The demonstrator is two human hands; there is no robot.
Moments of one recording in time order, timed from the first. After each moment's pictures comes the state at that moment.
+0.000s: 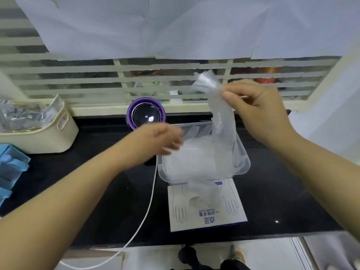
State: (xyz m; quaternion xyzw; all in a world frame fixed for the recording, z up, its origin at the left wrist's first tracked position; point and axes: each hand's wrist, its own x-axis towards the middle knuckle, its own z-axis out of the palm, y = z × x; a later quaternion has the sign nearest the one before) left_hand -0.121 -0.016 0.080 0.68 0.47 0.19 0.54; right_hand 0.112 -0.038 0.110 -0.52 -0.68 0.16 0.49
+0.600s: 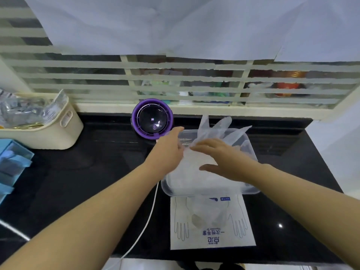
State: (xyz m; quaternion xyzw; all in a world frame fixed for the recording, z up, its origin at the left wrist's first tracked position) left_hand -0.084 0.031 0.008 0.72 0.59 0.14 0.33; right_hand 0.108 0.013 -0.009 -0.48 -0.86 0.15 0.06
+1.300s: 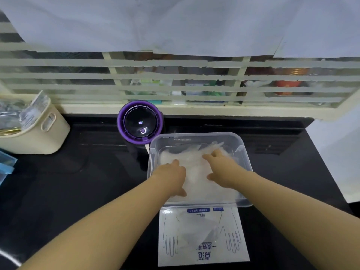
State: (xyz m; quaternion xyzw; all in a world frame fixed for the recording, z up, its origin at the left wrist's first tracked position) left_hand -0.045 0.037 -0.033 0.81 0.49 -0.29 0.17; right_hand 0.119 0.035 -0.047 -0.62 -0.73 0.25 -0.10
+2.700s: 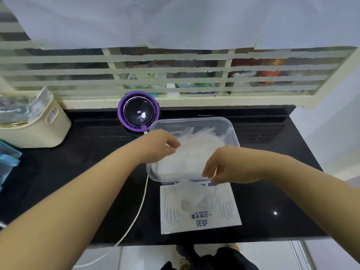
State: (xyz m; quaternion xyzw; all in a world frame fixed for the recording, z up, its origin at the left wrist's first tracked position) left_hand -0.083 0.027 0.030 0.79 0.51 -0.05 0.34; right_hand 0.116 -0.045 0.064 -0.53 -0.77 0.34 -0.11
